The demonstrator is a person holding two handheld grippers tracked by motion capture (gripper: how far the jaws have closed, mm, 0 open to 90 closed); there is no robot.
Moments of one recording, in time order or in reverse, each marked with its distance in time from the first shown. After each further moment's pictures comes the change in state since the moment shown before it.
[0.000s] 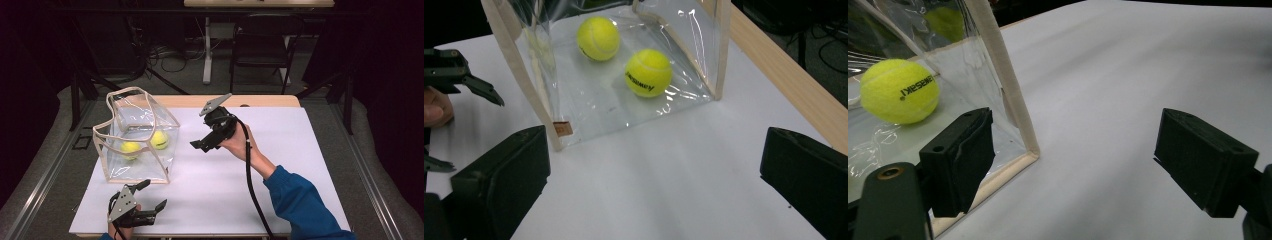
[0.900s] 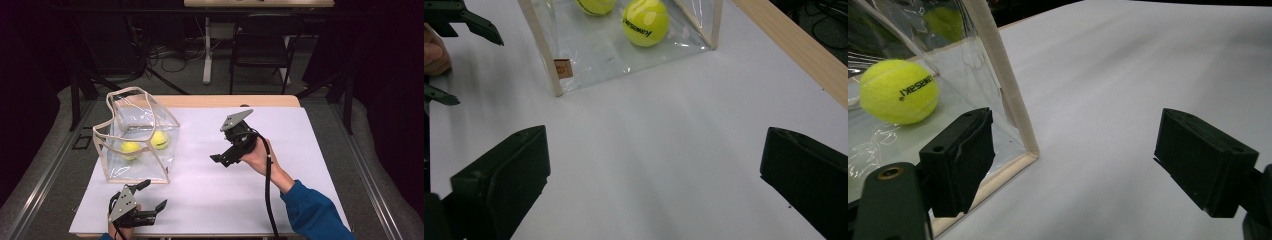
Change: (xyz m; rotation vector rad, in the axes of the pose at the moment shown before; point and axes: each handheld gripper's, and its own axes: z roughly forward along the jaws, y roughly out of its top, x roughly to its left) left arm -0.001 0.000 0.000 0.000 0.002 0.001; right arm 0.006 -0.054 -0.030 0.041 -0.029 0.012
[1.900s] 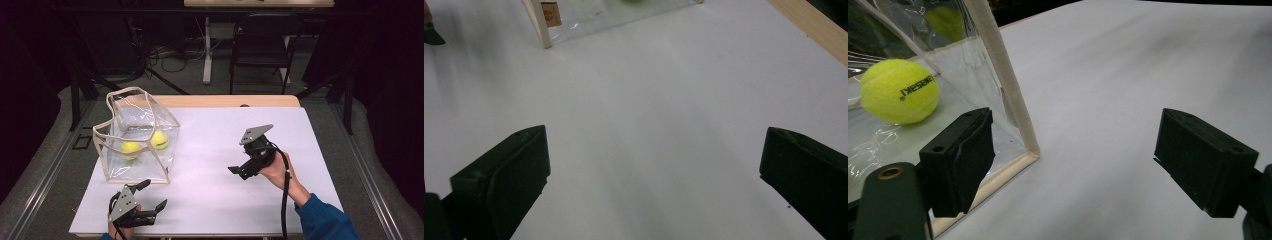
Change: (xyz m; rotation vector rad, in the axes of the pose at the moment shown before) left arm 0.000 0.000 0.000 0.001 0.003 0.000; right arm 0.004 -0.053 -0.024 0.032 -0.052 0.029
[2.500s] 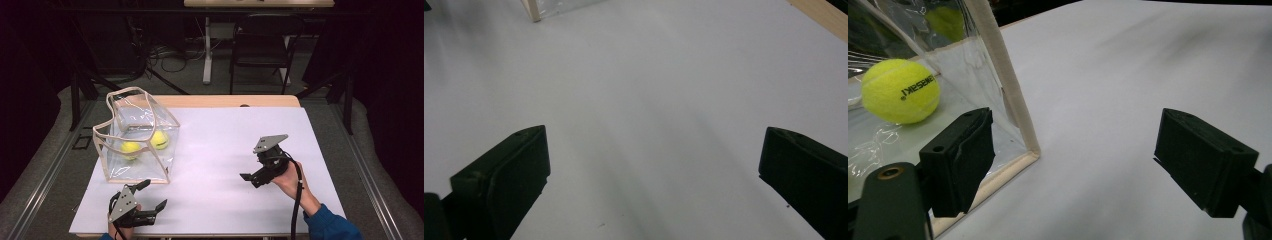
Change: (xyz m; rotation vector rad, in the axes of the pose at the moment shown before) left arm 0.000 0.000 0.000 0.000 0.003 0.000; right arm 0.001 -0.037 -0.017 0.000 -0.039 0.031
